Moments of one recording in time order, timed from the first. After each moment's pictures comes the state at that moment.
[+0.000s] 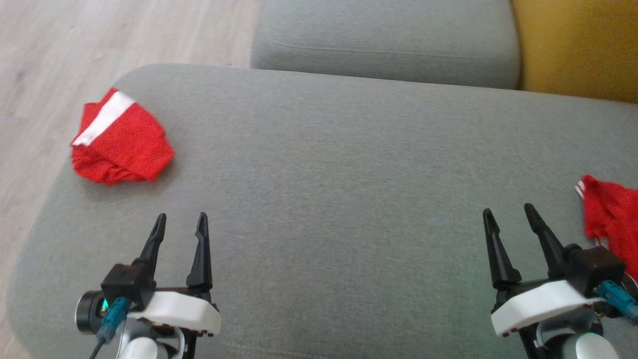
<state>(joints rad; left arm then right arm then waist) 0.01 0.16 -0.28 0.10 -0.26 0.14 -0.26 0.11 -0.05 0.02 -0.08 0.12 0.12 0.05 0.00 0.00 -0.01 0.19</state>
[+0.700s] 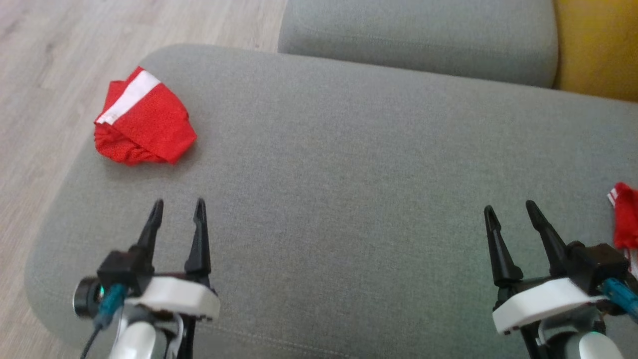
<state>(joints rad) -0.02 0.16 -0.27 0.11 -0.27 0.14 -0.26 0.11 -0.05 0.02 -0.10 0.12 0.12 0.07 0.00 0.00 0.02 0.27</state>
